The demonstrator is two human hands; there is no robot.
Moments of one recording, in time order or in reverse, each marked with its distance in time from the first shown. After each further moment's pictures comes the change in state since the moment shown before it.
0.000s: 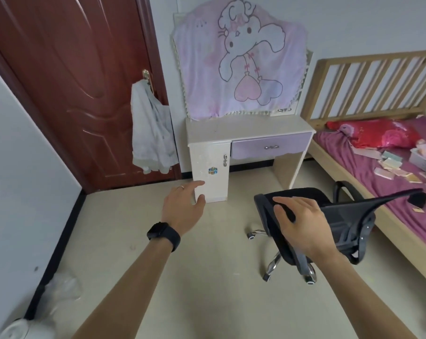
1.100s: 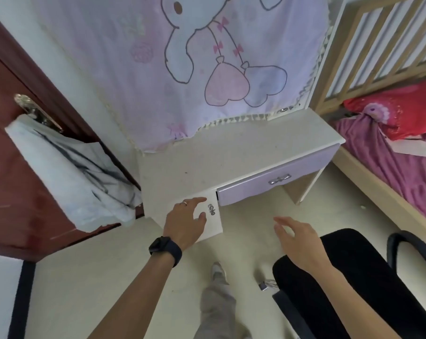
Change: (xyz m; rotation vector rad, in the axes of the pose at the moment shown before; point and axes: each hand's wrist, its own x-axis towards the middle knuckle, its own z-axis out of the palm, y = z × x) left_hand 0.603 -0.050 0.237 0.105 -0.382 0.000; right_hand 0.529 0.202 0.250 0.209 -0.341 0.510
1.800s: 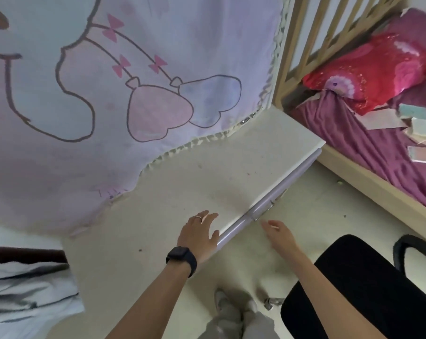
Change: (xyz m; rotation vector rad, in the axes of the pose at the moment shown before) left_hand 0.296 0.057 0.111 0.212 -0.467 0.285; right_hand 0.279 0.051 0.022 0.552 0.080 0.712
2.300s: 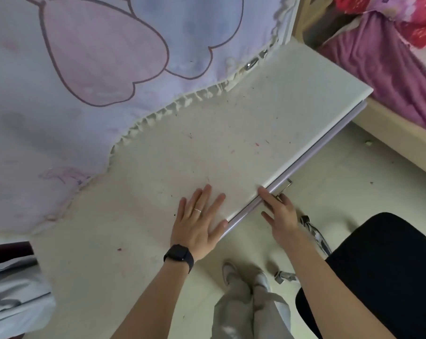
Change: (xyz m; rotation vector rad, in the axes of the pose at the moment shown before) left_hand 0.065 -0.056 0.091 0.310 0.142 0.167; right_hand 0.118 0.030 0.054 0.653 -0.071 0.121
